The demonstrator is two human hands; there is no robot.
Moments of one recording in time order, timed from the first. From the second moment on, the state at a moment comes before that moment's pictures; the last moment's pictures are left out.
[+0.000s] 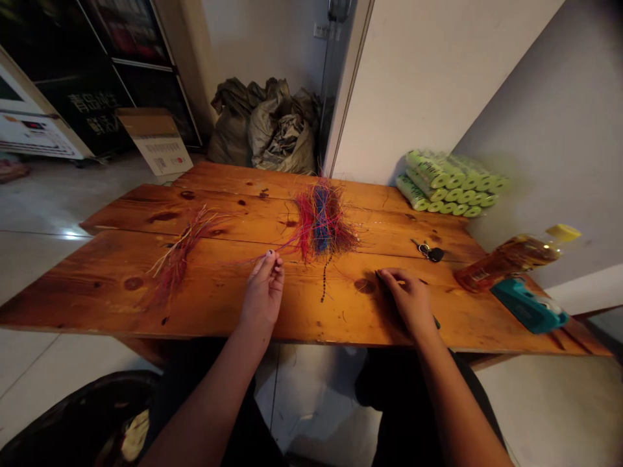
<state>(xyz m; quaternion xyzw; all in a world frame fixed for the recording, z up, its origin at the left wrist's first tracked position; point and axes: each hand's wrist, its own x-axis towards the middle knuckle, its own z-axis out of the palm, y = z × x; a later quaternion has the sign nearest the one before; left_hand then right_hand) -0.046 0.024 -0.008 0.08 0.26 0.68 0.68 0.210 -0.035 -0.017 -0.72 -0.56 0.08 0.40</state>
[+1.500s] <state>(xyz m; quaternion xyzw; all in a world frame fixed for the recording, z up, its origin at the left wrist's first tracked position) -0.029 0.024 -0.024 0.15 0.31 0.67 0.65 0.204 0.019 0.031 -0.47 -0.38 0.43 0.67</state>
